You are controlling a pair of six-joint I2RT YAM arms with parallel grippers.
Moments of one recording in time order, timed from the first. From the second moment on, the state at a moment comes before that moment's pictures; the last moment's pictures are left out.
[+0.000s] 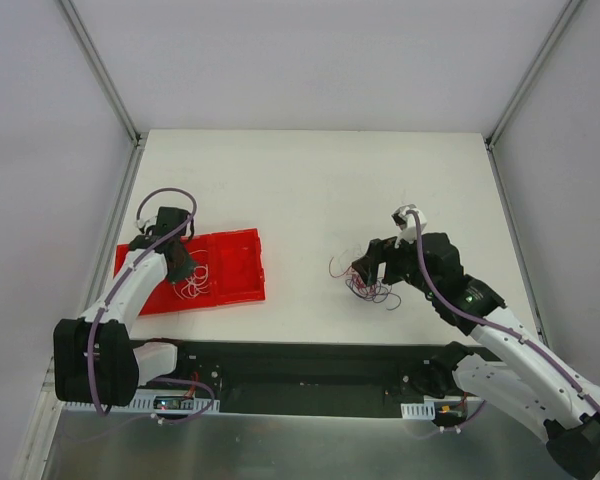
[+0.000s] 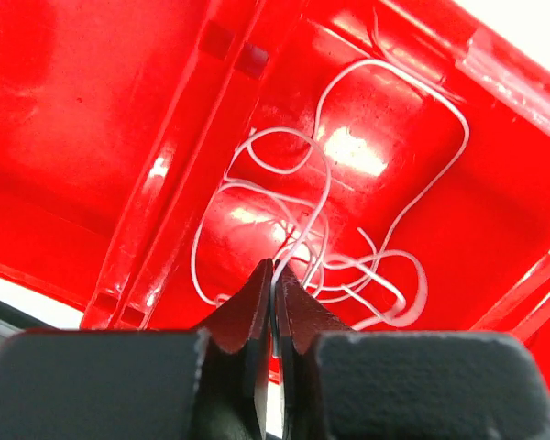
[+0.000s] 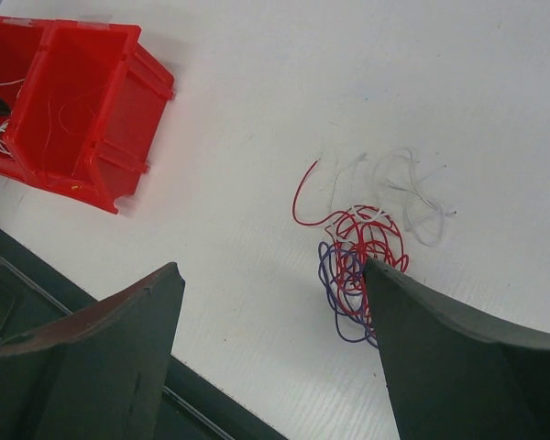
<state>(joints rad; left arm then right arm) -0.06 1.16 0.73 -0.75 -0.24 -0.68 0.66 0.76 0.66 -0.36 -0.02 0.34</state>
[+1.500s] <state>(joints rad) -0.78 1.47 0.99 -0.15 0.52 -0.55 0.45 0.86 0.44 -0.46 0.09 0.53</state>
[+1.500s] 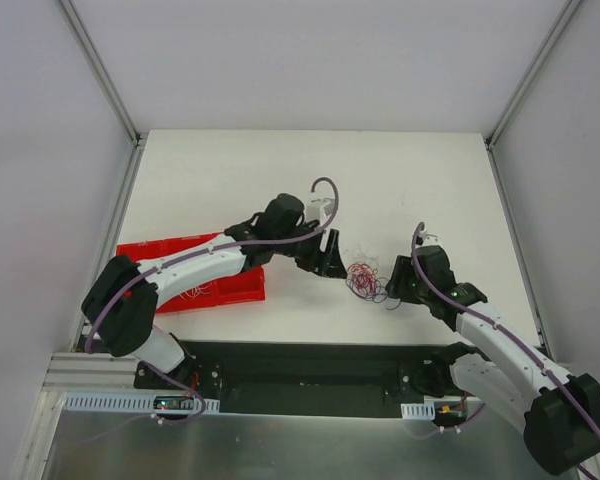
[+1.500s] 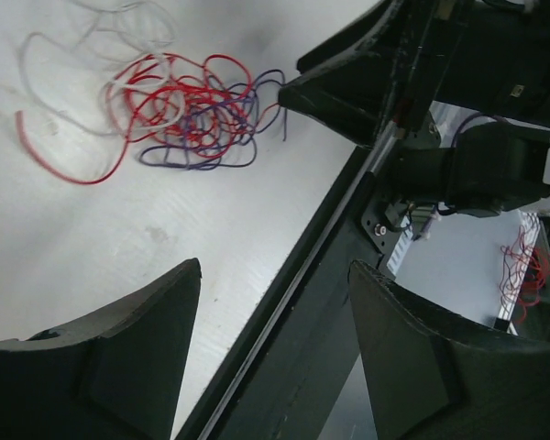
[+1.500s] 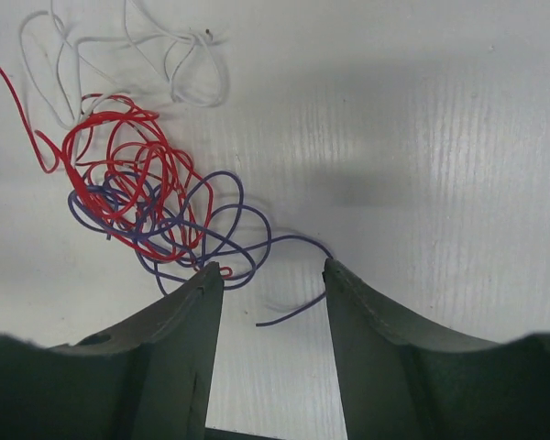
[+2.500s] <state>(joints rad) -0.83 2.16 1.44 -0.14 0.57 -0.74 0.43 0.43 0.65 -0.41 -0.06 0.53</state>
